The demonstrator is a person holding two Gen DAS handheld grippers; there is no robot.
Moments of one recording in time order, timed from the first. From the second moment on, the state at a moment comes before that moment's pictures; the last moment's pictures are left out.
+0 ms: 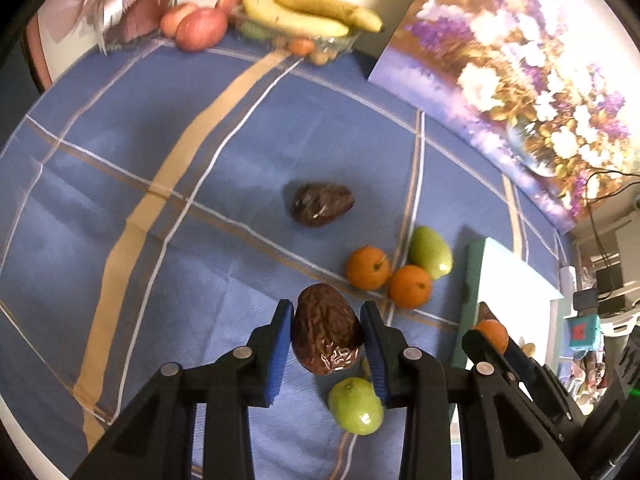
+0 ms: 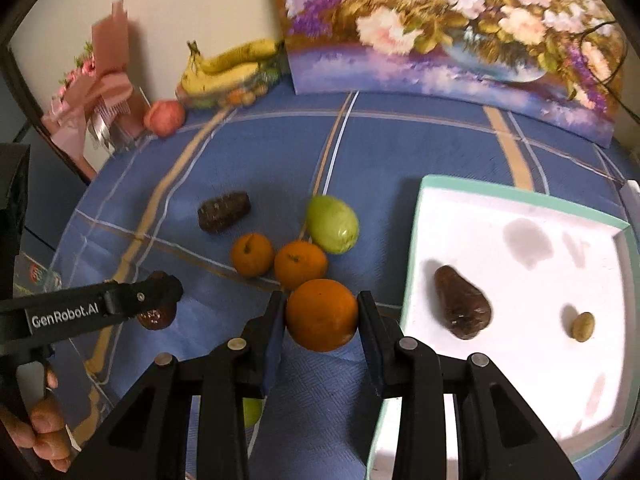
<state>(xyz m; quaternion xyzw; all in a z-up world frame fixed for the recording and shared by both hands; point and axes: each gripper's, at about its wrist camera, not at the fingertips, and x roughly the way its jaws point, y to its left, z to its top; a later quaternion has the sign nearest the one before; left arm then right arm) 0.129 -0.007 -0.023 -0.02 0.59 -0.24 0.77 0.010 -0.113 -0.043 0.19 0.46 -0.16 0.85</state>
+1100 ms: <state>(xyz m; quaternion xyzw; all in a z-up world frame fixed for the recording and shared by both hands) 0.027 -0.131 -0.009 0.10 0.57 -0.36 0.73 -0.107 -0.235 -0.033 0.27 0.44 -0.30 0.80</state>
